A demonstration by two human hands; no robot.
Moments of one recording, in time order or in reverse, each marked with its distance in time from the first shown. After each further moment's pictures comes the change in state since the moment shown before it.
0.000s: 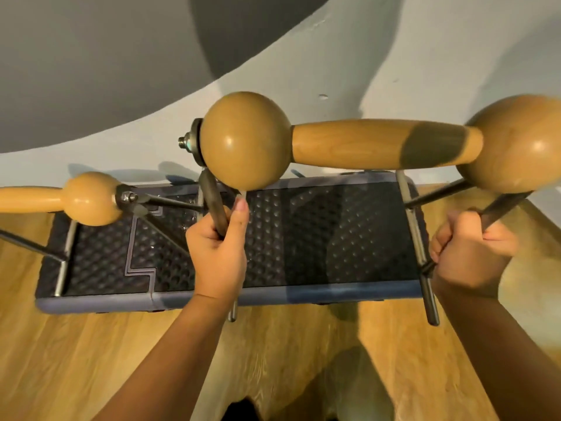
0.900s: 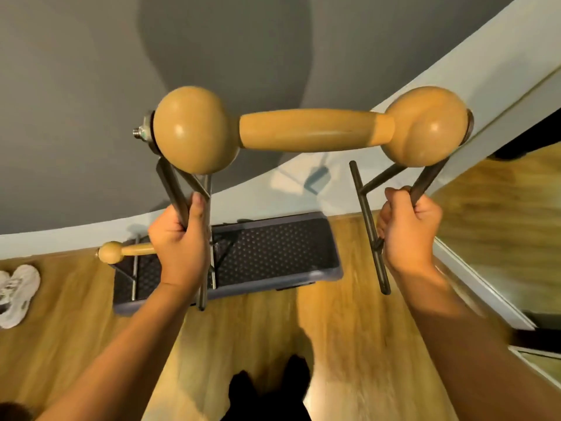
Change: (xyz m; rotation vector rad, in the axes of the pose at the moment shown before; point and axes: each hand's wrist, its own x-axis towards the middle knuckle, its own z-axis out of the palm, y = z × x) left_hand -0.040 0.454 -0.039 0.073 -0.013 0.179; right_hand -0.093 -0.456 -0.046 0.086 -0.070 -0.082
